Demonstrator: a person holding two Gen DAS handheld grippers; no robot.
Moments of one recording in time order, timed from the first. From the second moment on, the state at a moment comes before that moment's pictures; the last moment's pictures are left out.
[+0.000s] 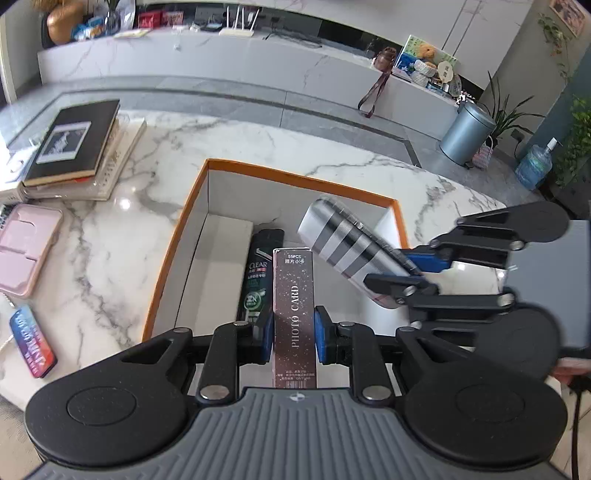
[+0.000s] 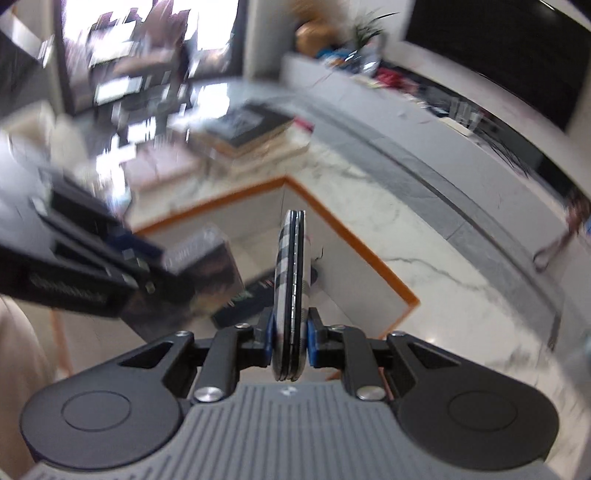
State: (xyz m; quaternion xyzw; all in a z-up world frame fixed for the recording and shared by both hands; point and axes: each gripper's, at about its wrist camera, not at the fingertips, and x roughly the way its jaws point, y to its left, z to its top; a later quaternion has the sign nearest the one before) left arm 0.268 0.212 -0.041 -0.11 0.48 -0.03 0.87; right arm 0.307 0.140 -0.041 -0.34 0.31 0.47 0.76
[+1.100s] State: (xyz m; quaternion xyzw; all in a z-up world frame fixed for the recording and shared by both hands) left arm 0.303 0.241 -0.077 -0.16 0.50 -0.06 0.85; right arm 0.400 0.199 -0.117 -0.49 0.40 0.45 0.63
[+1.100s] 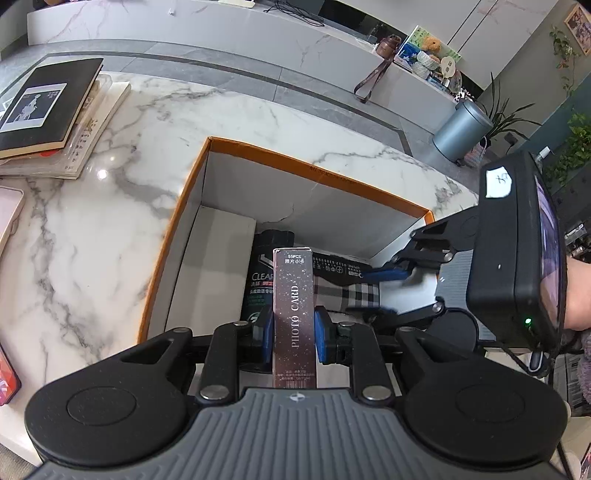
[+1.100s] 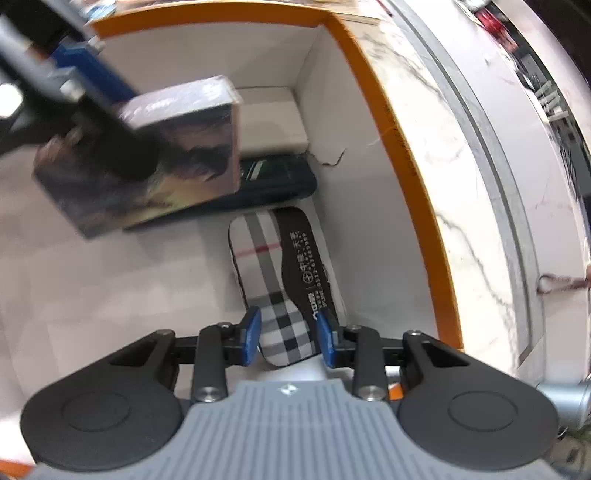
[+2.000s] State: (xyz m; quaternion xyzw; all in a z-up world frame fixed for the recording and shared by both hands) left arm 0.302 0.218 -0.083 -0.10 0.50 -0.13 0.85; right arm 0.434 0.197 -0.067 -0.35 0.47 0.42 0.69
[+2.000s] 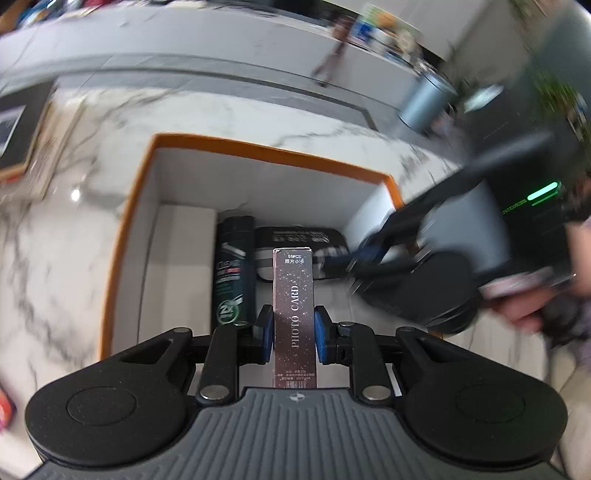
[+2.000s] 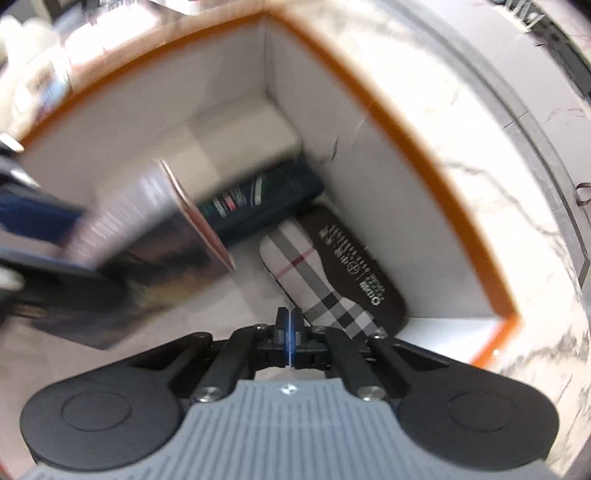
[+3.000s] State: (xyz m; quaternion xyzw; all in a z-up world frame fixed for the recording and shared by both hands) left arm 0.260 0.110 -0.170 0.52 0.35 -0.34 0.70; right arm 0.343 0.056 -0.066 -0.09 0.49 0.32 0.81
